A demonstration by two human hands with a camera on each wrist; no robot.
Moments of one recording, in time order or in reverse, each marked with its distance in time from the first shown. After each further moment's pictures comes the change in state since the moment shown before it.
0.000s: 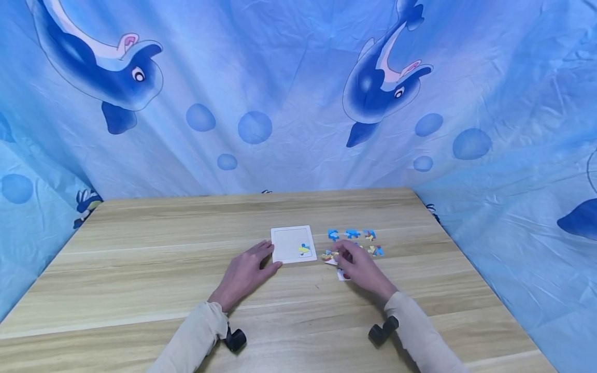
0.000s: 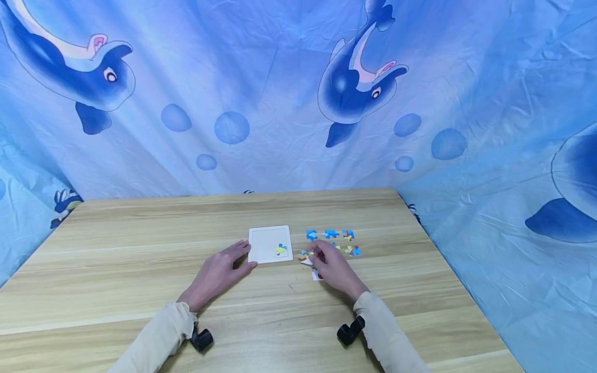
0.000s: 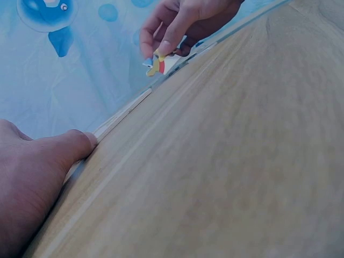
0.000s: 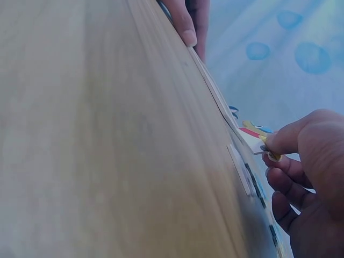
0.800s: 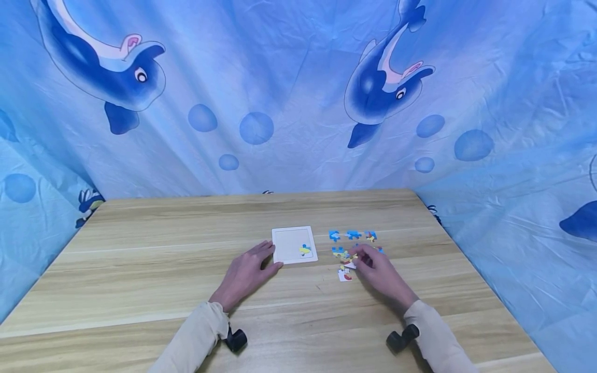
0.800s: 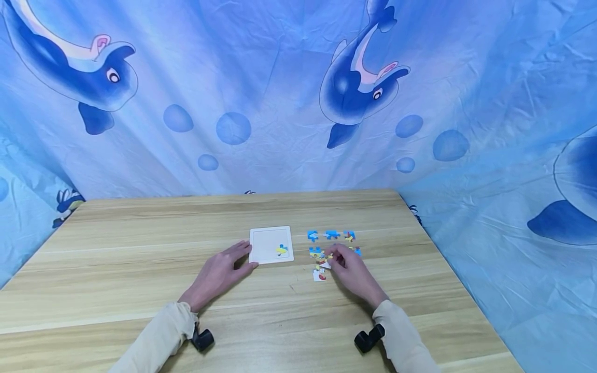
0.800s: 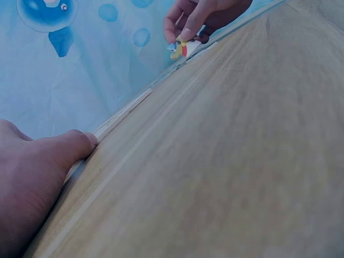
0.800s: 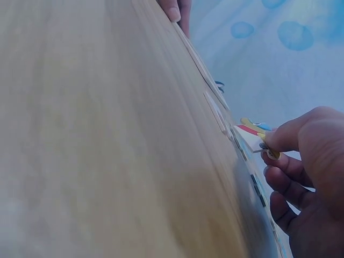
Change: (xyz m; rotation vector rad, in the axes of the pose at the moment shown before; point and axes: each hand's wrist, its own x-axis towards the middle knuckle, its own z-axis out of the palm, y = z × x) left_hand 0.000 0.000 0.000 0.001 0.007 0.005; right_hand -0.024 0.019 -0.025 -0.035 0.077 0.005
